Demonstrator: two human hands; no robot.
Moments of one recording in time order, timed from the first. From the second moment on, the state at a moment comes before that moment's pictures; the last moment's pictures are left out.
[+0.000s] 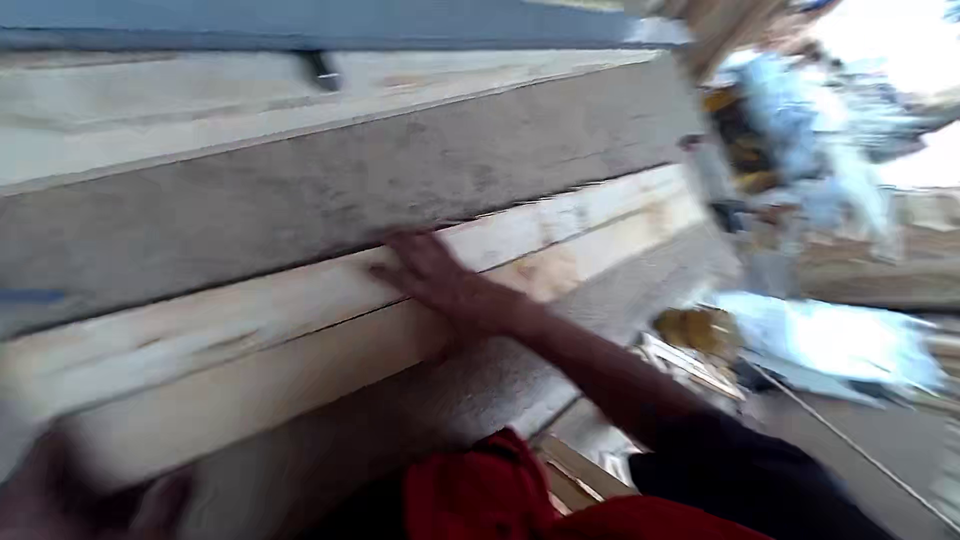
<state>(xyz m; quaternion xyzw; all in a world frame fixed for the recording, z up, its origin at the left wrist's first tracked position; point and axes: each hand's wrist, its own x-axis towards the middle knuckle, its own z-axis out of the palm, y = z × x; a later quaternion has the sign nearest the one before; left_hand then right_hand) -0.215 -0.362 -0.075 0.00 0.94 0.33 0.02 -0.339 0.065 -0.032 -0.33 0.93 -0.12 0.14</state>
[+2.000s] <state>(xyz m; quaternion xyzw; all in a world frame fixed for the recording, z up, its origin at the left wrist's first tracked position) -0.161 -0.408 -0.094 -0.03 0.92 0.39 -0.06 -0.300 -0.136 -0.064 -0.41 0.90 -0.12 0.14</state>
